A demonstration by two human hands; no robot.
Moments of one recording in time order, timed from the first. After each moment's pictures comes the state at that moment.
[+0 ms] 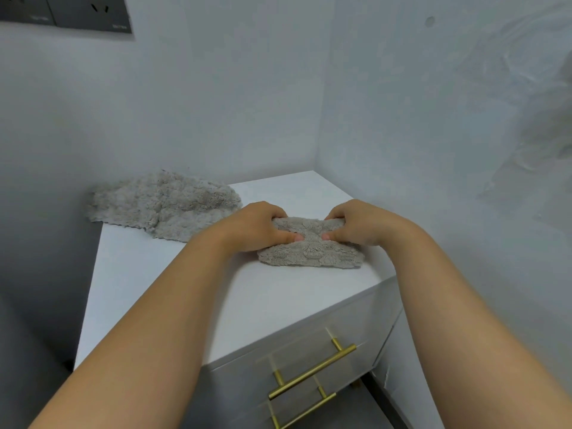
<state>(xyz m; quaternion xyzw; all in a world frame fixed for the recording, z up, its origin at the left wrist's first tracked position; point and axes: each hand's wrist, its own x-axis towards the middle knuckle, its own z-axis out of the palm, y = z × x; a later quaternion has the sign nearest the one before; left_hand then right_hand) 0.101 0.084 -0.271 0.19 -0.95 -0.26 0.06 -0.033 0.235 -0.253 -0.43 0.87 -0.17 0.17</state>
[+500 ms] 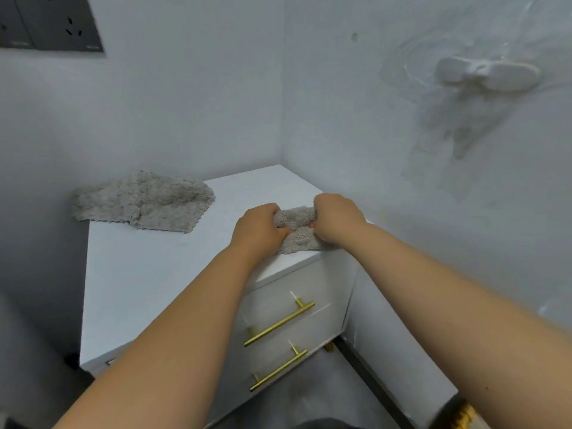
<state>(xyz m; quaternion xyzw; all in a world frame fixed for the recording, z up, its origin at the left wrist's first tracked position) 0.103 0.174 -0.284 0.24 -0.91 -0.26 0.20 0.004 0.283 -0.258 -0.37 0.93 -0.09 -0.03</state>
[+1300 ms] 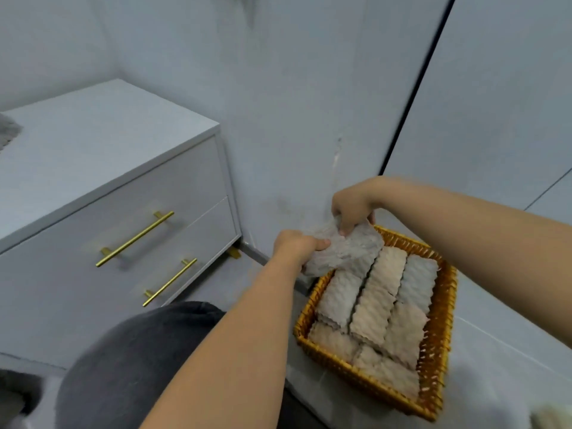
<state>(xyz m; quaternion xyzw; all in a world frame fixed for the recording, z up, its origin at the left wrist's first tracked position) 0.068 0.473 -0.420 0.30 -0.69 -0.64 -0.14 -0.016 0.577 -0.327 -0.25 0.89 0.13 0.36</state>
